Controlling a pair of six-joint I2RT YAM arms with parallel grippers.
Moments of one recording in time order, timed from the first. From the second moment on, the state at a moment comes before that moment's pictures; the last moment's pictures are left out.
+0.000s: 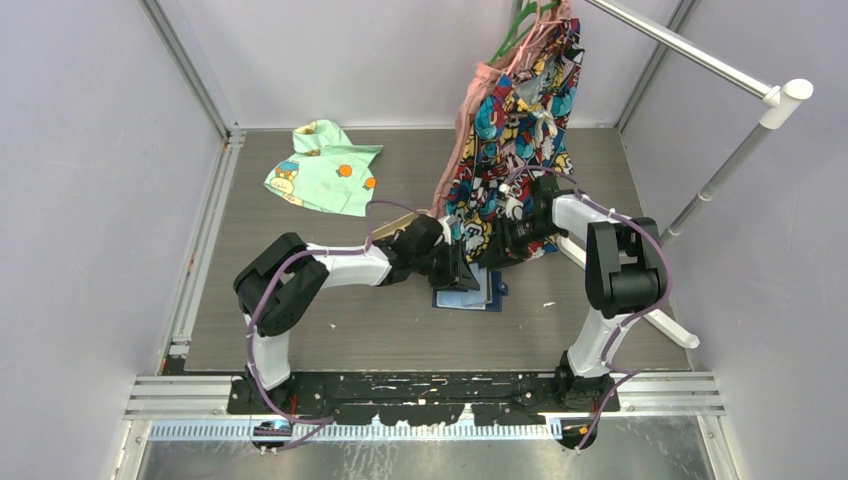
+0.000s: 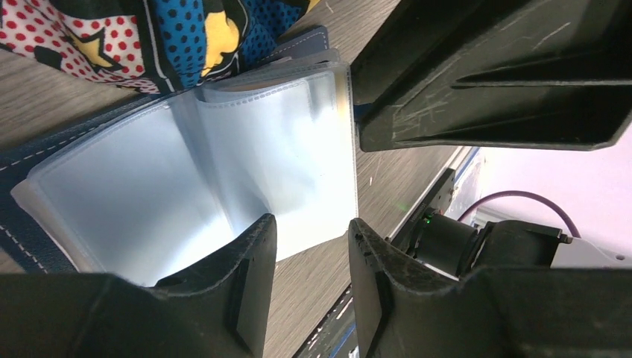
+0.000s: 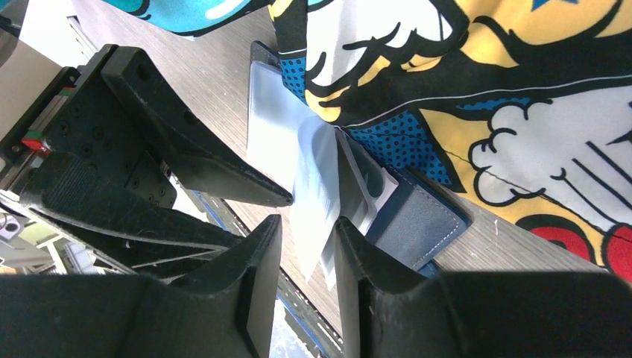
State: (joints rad) left arm -0.86 1.90 1.07 0.15 0.40 -0.94; right arm 0.10 1.81 1.11 -0.73 -0.83 0.00
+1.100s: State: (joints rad) left arm -0.86 1.90 1.07 0.06 0.36 -0.89; right arm 0.23 1.85 1.13 -0.74 -0.52 -0.01
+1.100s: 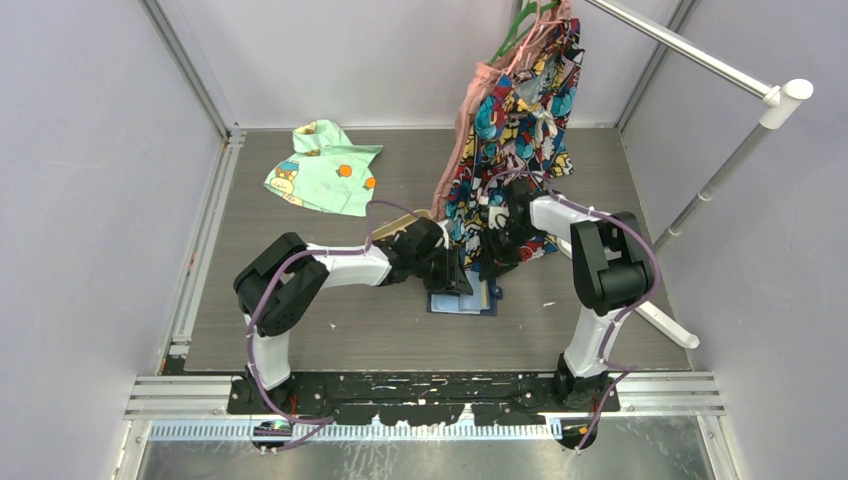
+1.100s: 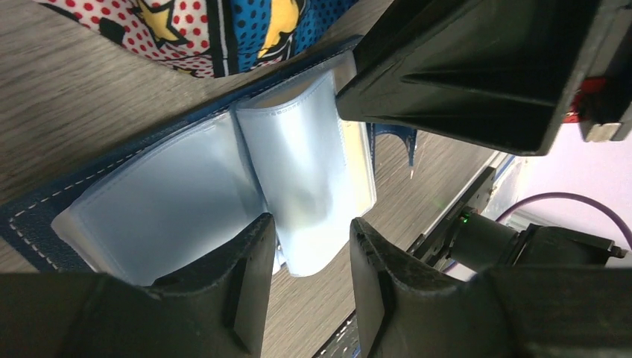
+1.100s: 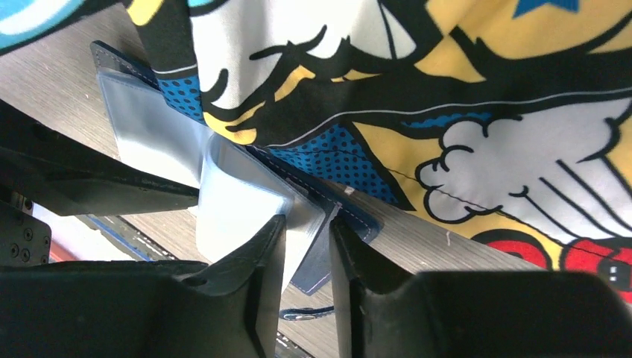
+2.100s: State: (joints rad) left arm -0.86 1.90 1.07 0.02 0.34 -0.86; right arm 0.23 1.83 1.11 -0.77 -0.63 -0.07
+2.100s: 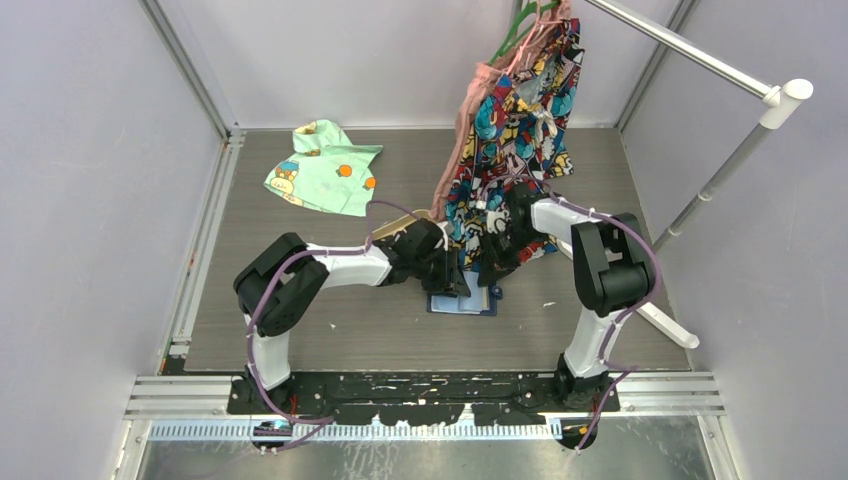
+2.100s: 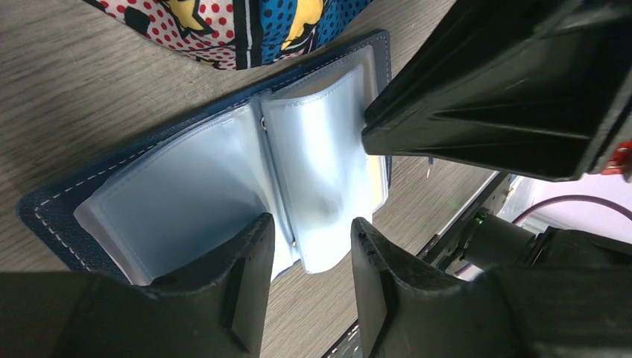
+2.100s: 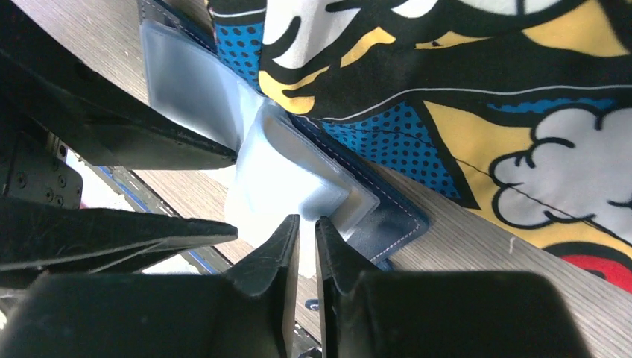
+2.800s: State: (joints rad) left arm -0.86 1.90 1.07 0.01 0.33 -0.86; right arm 0.27 1.99 1.16 -0.73 -0.87 0.06
